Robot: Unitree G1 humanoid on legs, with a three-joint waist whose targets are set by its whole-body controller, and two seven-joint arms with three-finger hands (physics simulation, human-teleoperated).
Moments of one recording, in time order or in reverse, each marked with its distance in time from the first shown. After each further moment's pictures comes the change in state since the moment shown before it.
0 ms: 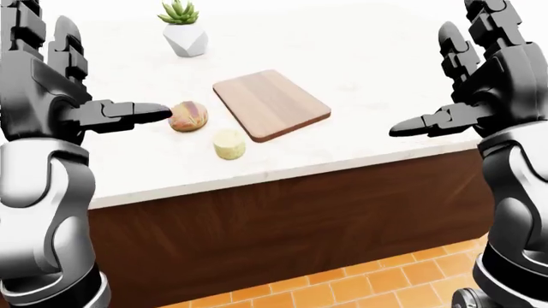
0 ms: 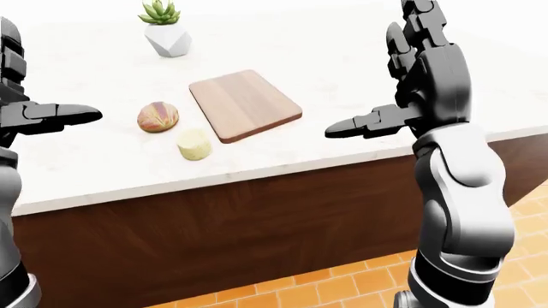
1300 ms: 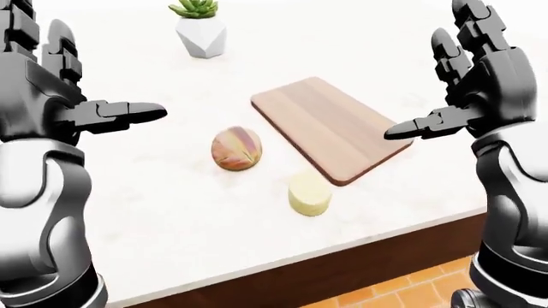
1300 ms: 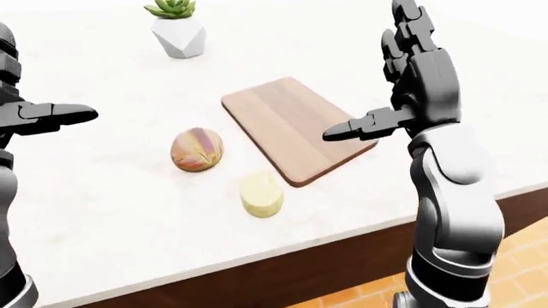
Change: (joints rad) left arm 0.005 0.011 0.013 0.008 -0.003 0.011 0.012; right arm 0.002 0.003 0.024 0.037 -0.056 -0.023 0.029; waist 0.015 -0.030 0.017
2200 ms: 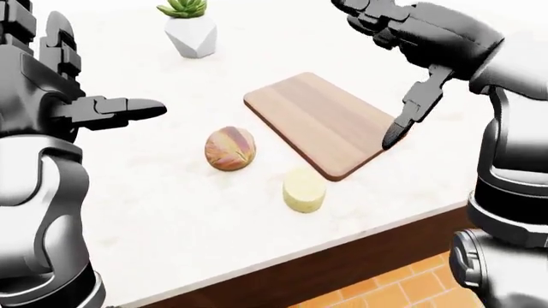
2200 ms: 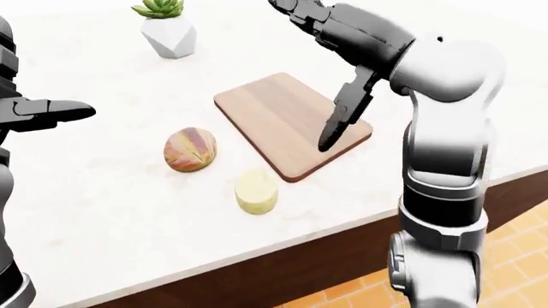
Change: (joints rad) left arm -0.015 0.013 -0.002 -0.008 -0.022 0.004 0.000; right arm -0.403 -0.076 0.191 0.257 -0.474 -0.198 0.814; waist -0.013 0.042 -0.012
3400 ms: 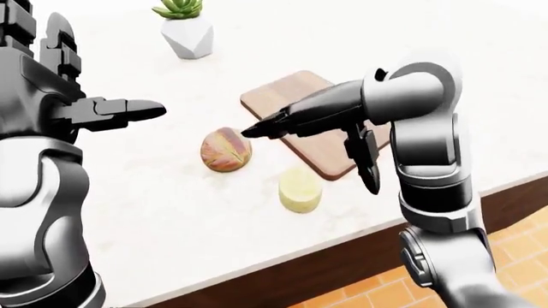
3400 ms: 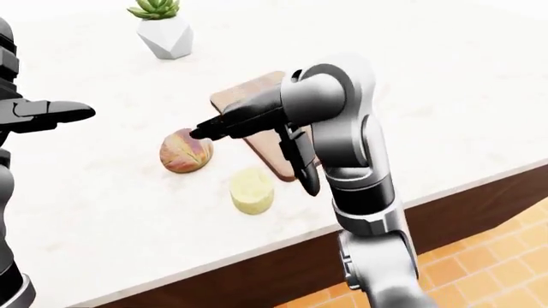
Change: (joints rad) left arm 0.008 -0.001 0.002 0.004 -0.008 -0.013 0.000; right arm -0.090 0.260 0.210 0.104 -0.291 -0.403 0.597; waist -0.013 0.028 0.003
